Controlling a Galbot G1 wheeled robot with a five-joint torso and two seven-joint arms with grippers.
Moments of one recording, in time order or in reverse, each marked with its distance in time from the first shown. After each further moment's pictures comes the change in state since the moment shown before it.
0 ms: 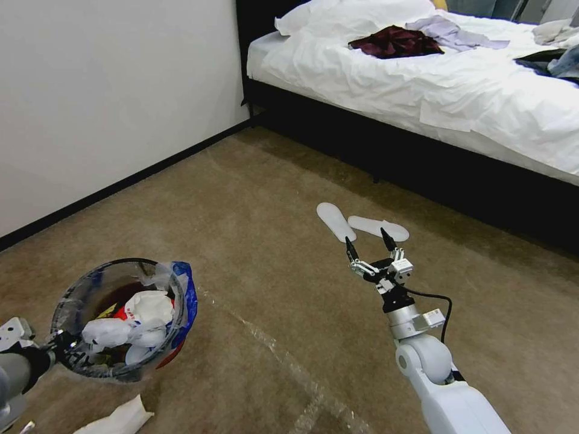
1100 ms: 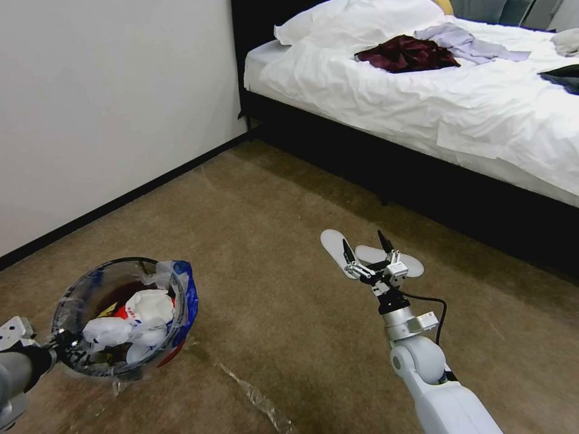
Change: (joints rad) left arm -0.005 0.000 0.008 0.001 0.008 -0.003 0.002; right arm 0.015 0.033 -0.008 -0.046 -0.037 0.052 0.023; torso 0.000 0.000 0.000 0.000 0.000
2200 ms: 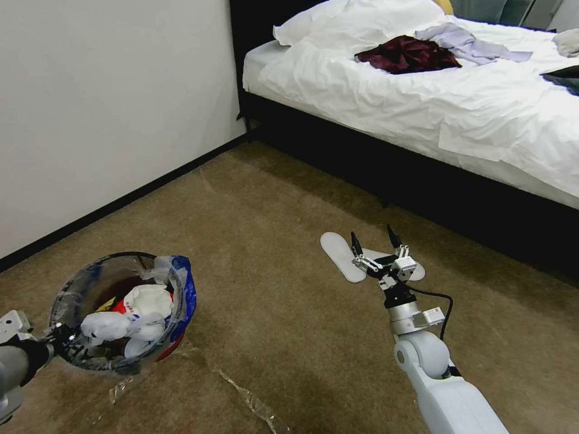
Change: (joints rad) left arm -0.012 0.027 -0.020 0.006 -0.031 -0.006 0.001; right arm 0.014 -0.009 0.028 0.004 0.020 -0.002 -0.008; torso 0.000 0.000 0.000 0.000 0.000
